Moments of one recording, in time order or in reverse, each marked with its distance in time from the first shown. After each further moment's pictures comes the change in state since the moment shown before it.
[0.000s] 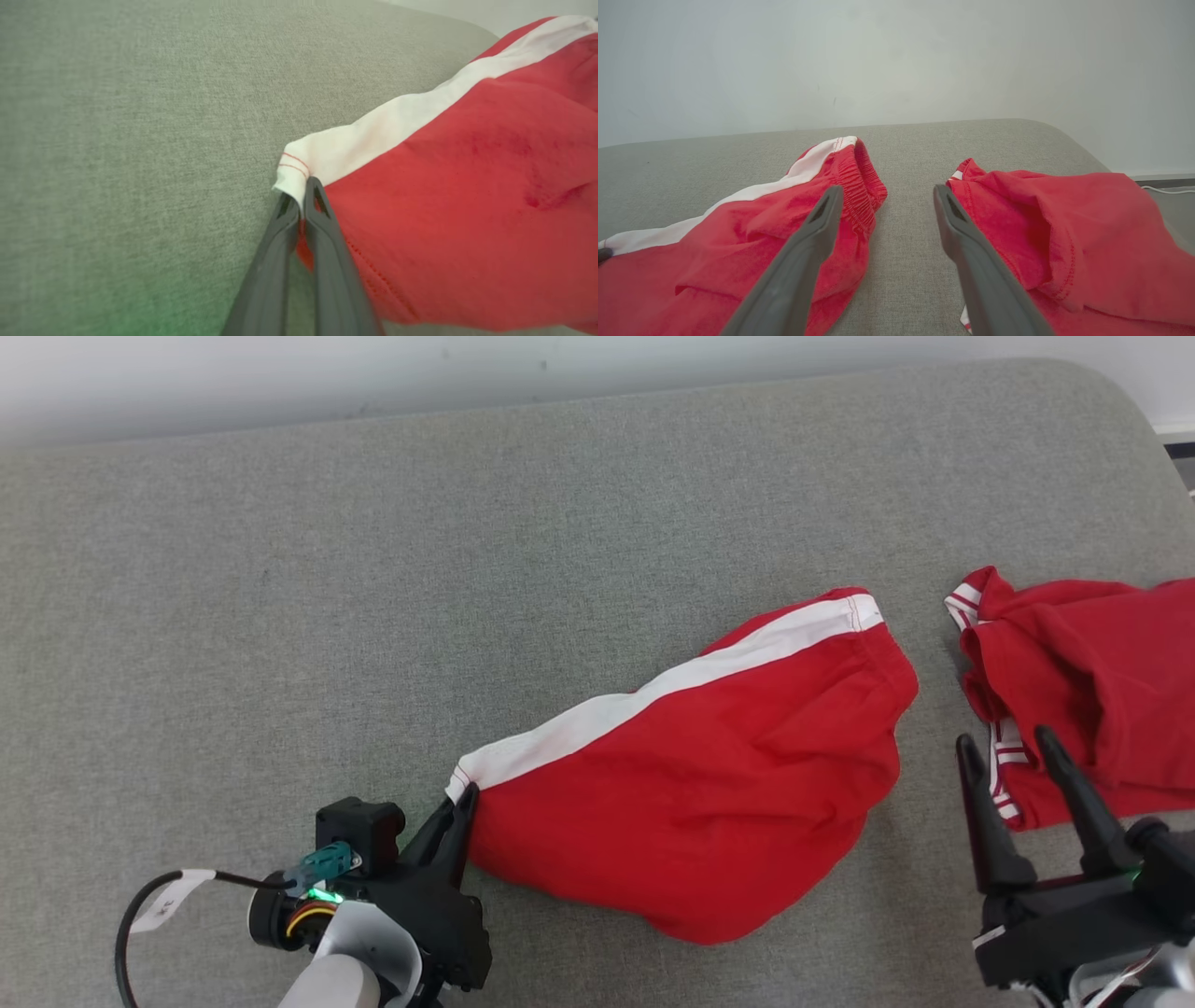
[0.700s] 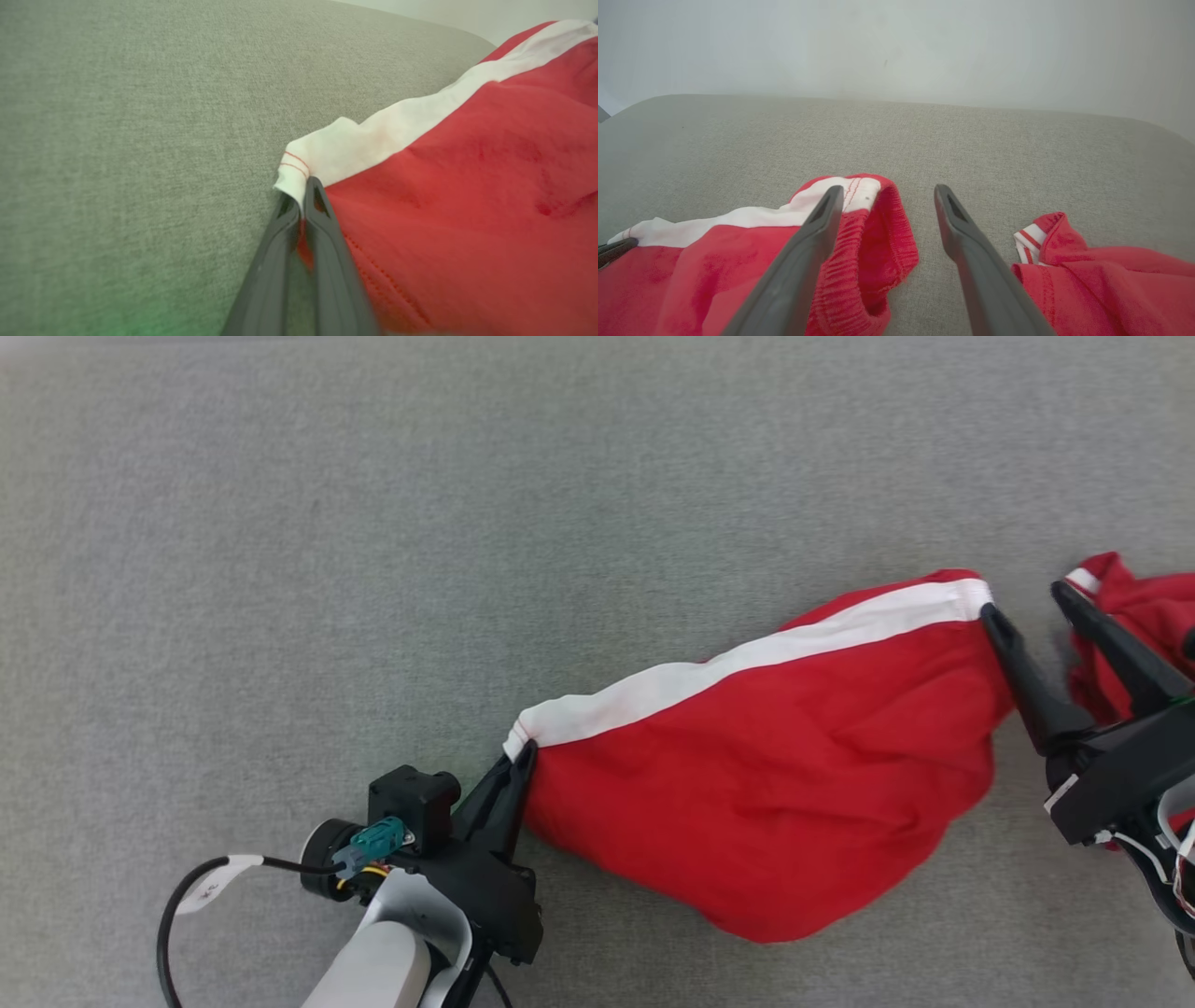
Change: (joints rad) left arm -0.069 -0.030 -0.077 -0.019 0.026 0.004 -0.062; right arm -0.324 -0.381 0.193 0.094 0.378 0.000 0.203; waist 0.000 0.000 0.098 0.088
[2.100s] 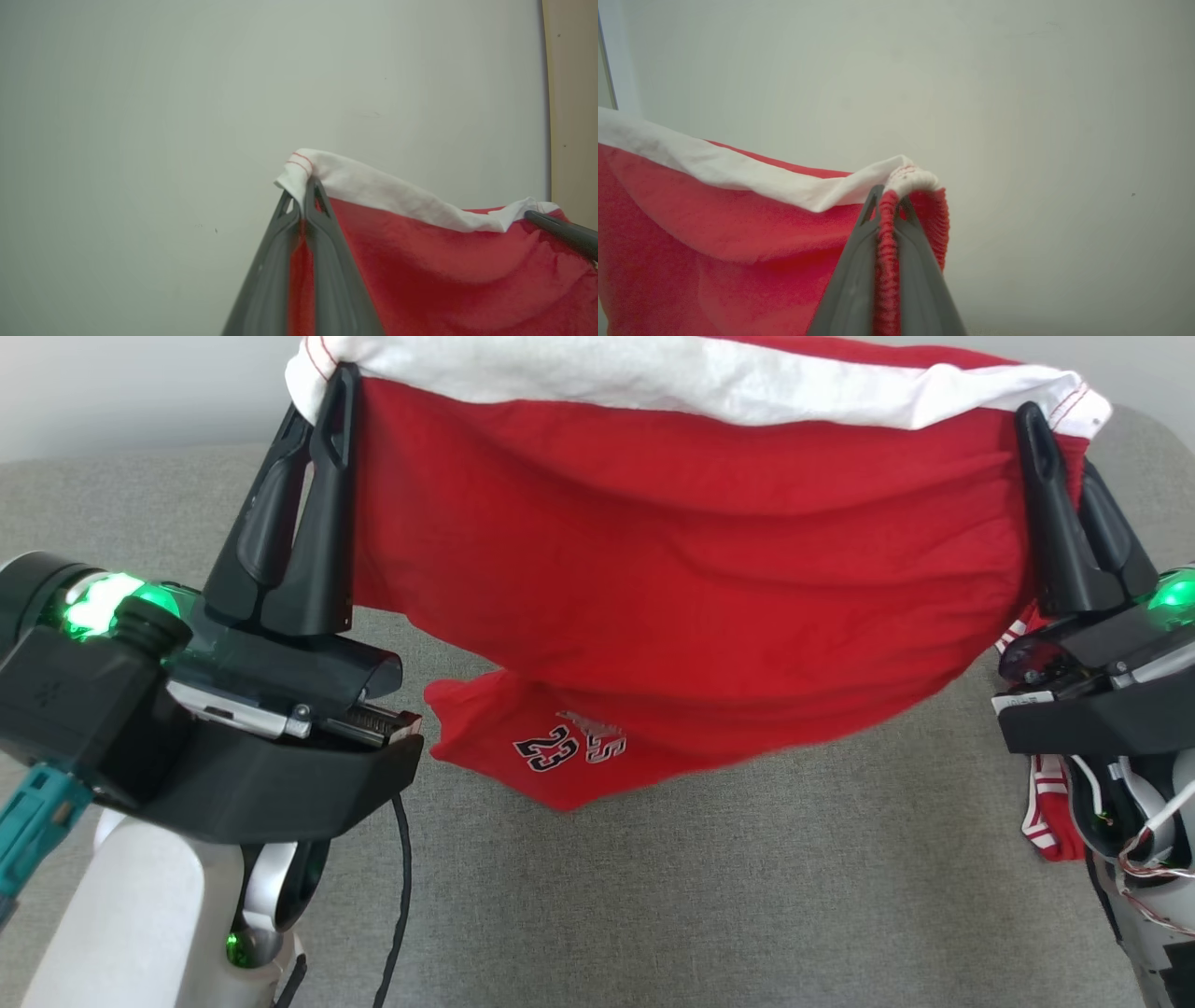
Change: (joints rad) left arm -0.185 0.176 0.143 -0.691 0.082 0.111 0.011; right arm -0.162 0.194 -0.012 -0.121 -0.102 0.000 -0.248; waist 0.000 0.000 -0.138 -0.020
